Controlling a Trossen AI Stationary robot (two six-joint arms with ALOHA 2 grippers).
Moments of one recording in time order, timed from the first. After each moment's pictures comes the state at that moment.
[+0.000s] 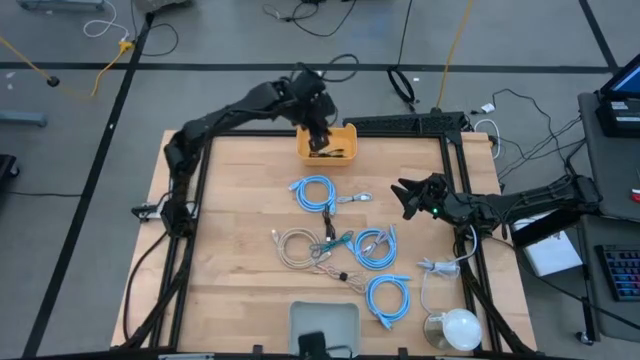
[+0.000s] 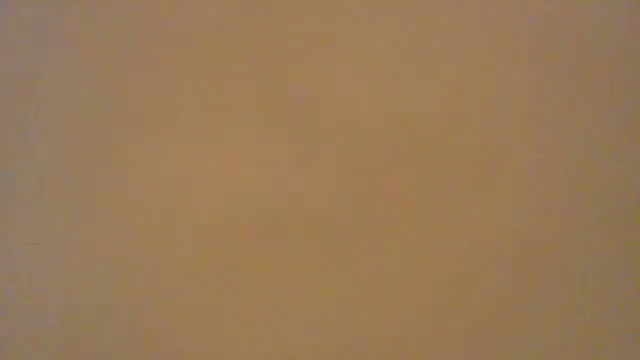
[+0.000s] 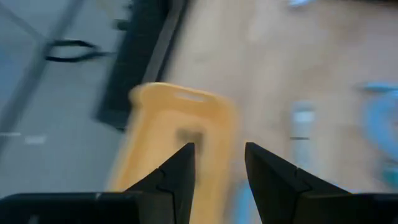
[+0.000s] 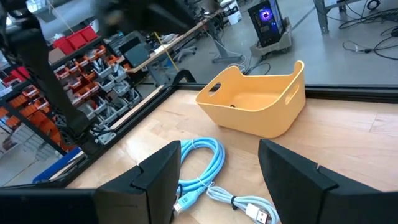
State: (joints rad) left arm 0.53 1.98 2.03 -0.93 0.24 0.22; right arm 0.15 0.61 0.25 0.13 0.75 0.69
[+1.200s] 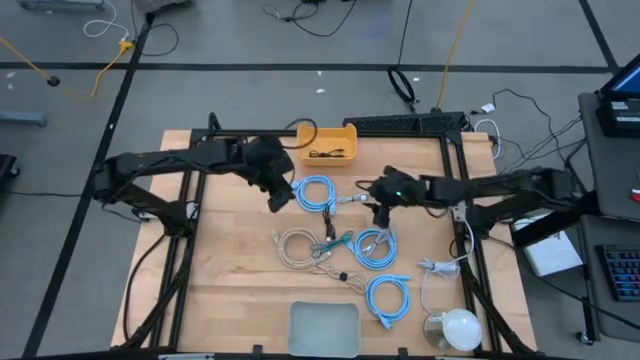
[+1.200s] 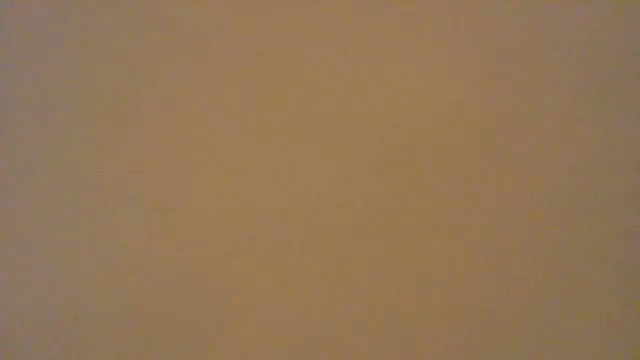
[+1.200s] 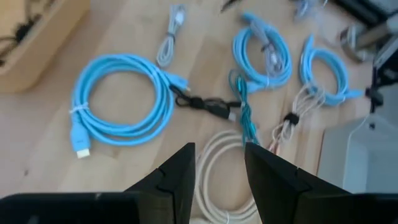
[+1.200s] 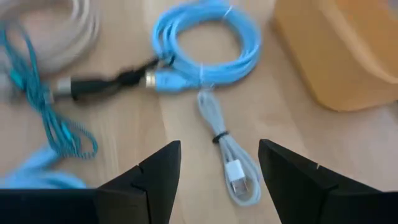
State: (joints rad) left arm 0.26 1.37 1.21 -0.72 0.25 -0.27; right arm -0.19 1.30 0.63 -0.09 0.08 -0.07
